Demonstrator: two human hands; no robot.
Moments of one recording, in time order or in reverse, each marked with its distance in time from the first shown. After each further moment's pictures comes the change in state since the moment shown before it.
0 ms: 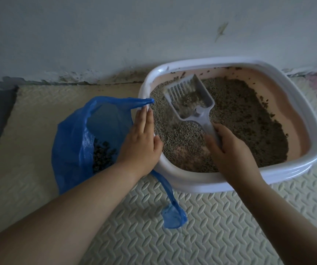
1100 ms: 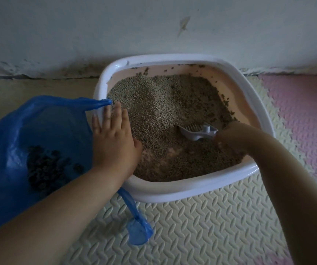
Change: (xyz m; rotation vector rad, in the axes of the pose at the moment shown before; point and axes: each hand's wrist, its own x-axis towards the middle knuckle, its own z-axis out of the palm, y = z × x) left_hand 0.032 0.035 0.015 0.340 0.013 -0.064; right_hand 0.068 0.050 -0.080 -0.416 -0.474 0.579
